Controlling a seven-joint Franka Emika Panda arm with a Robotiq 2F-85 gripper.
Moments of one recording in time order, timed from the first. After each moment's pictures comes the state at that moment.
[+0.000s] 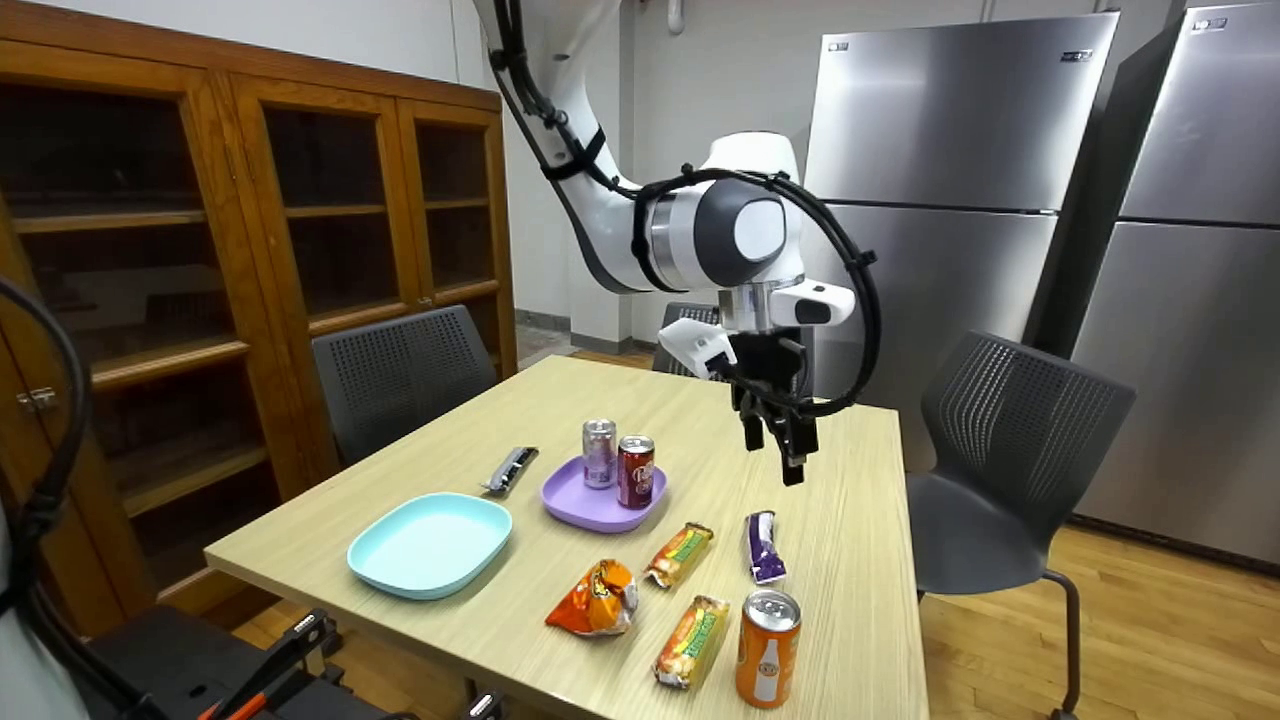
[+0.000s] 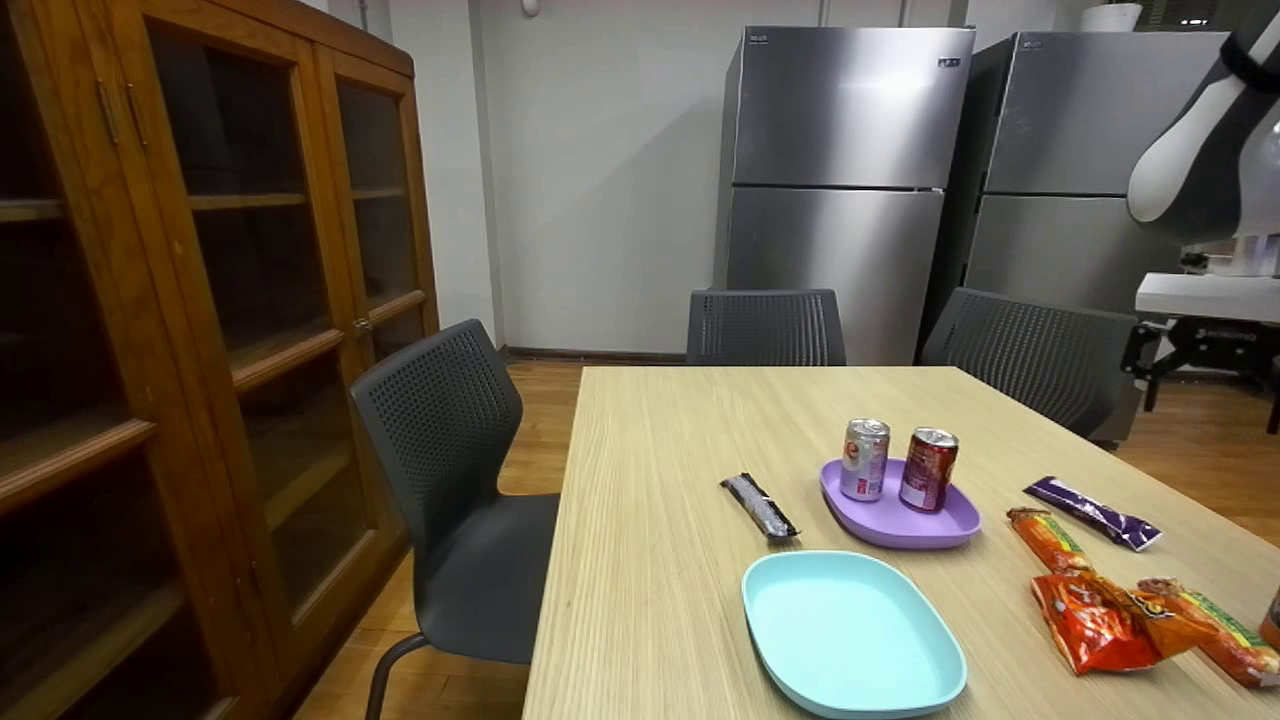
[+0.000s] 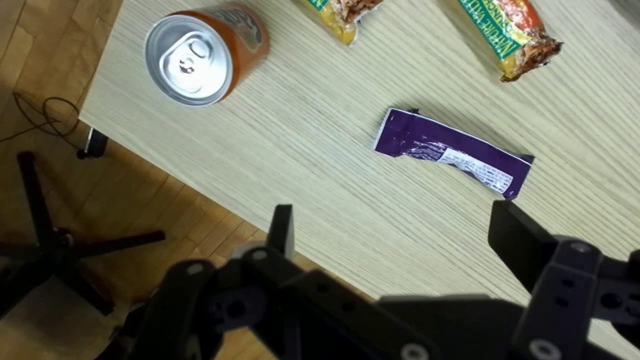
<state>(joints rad) -0.09 0.38 -0.37 -2.15 -0.07 2.59 0.50</state>
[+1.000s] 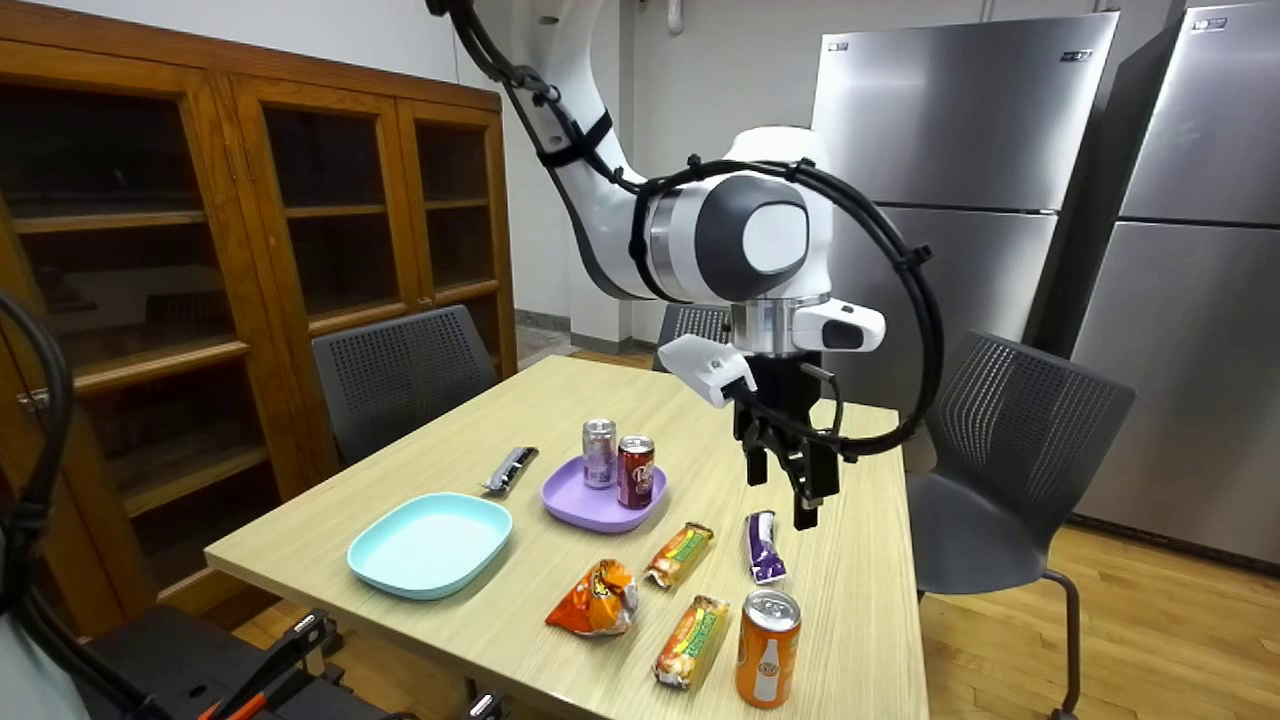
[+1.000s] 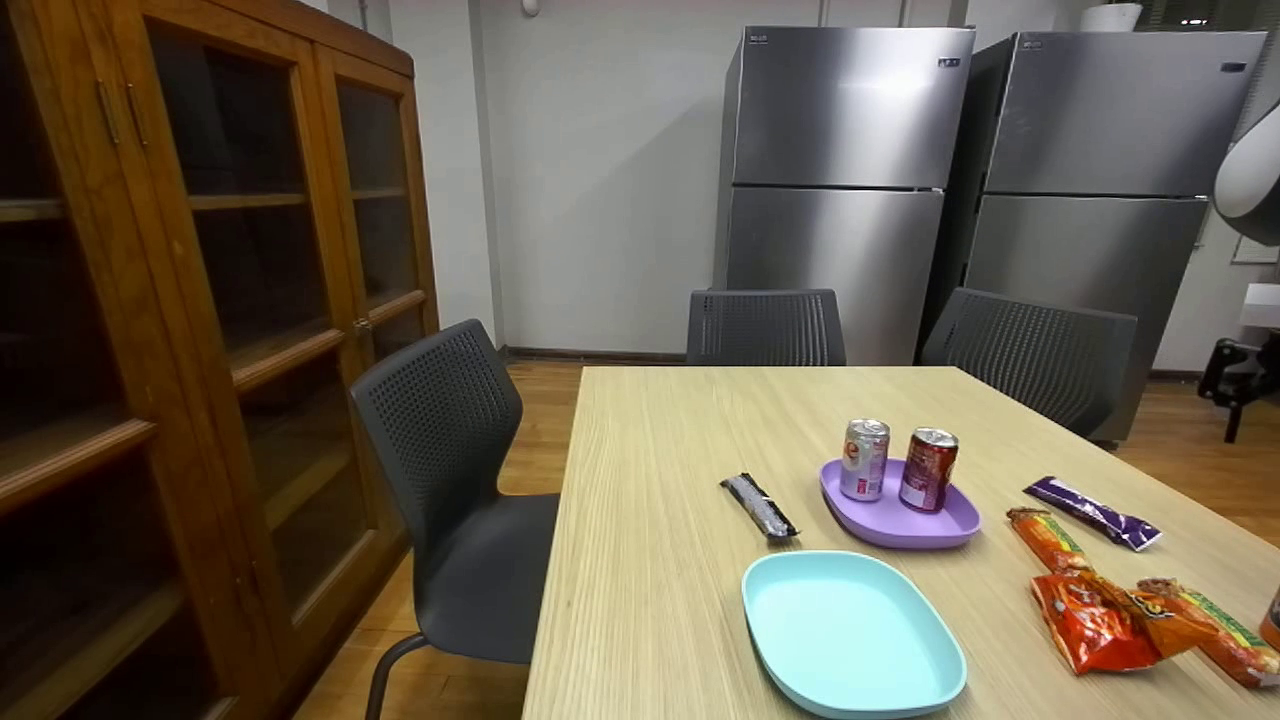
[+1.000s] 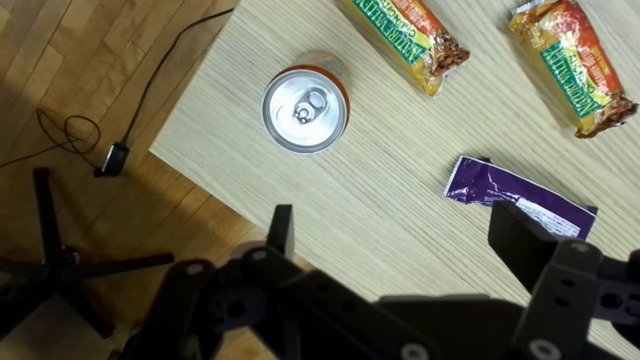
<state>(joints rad) -0.16 0.28 -0.38 -2.29 -0.07 2.59 0.36</state>
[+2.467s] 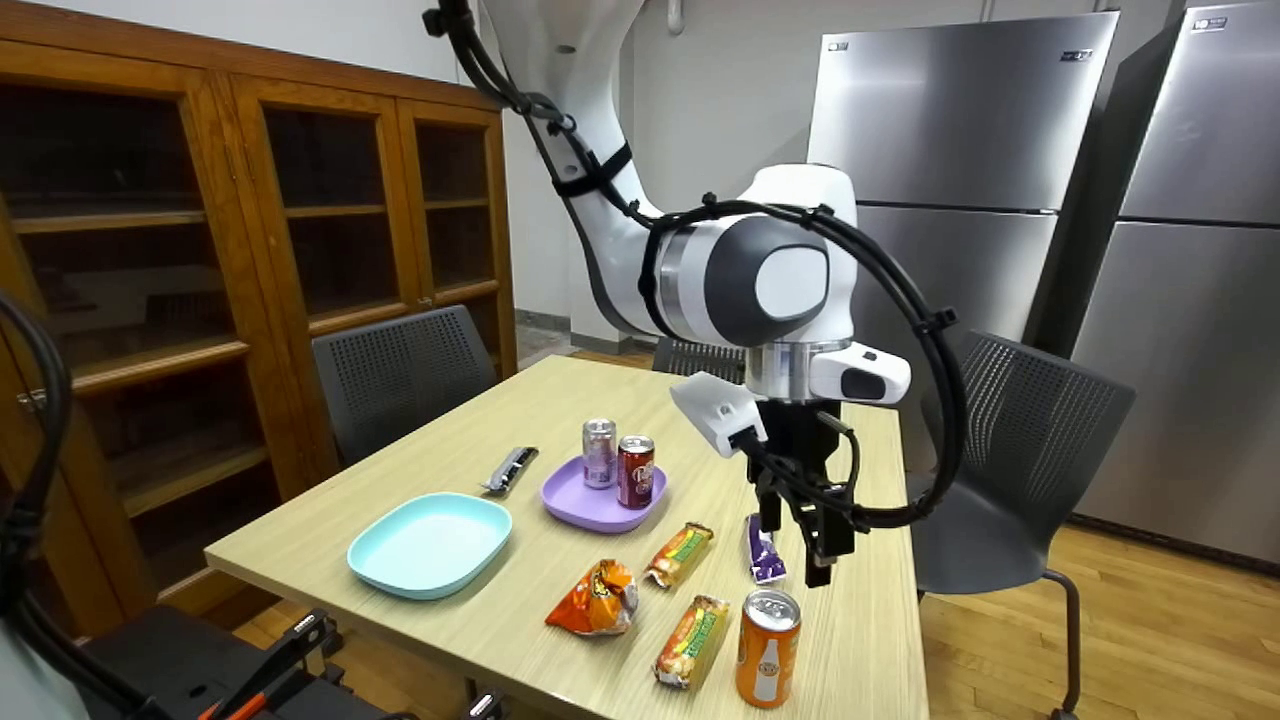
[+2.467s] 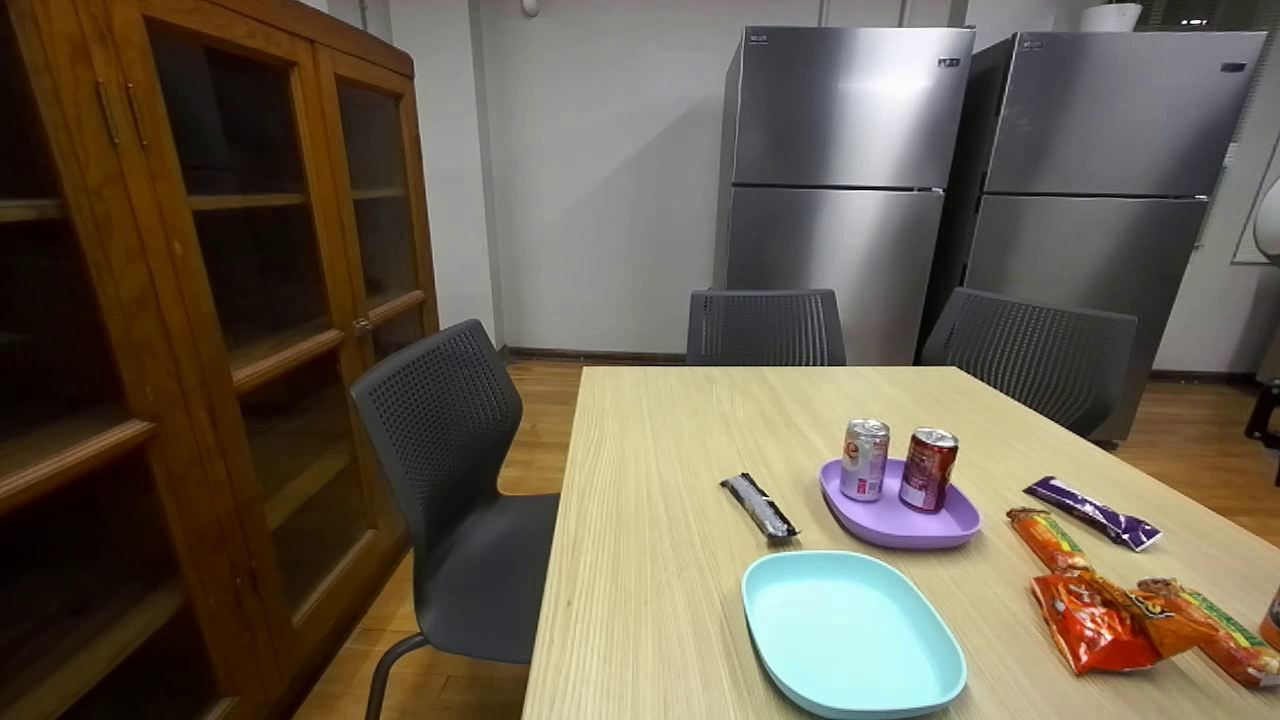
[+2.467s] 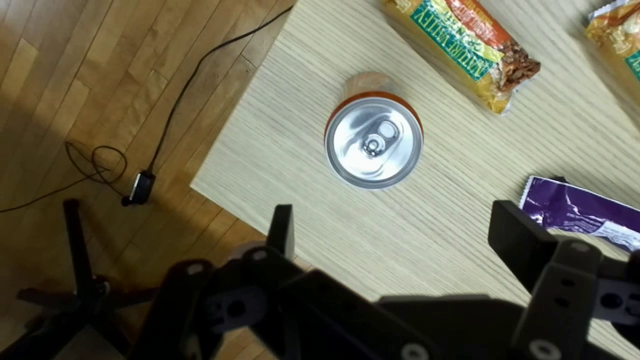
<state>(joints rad) -0.22 0.32 -0.38 -2.32 -0.07 2.63 0.36</state>
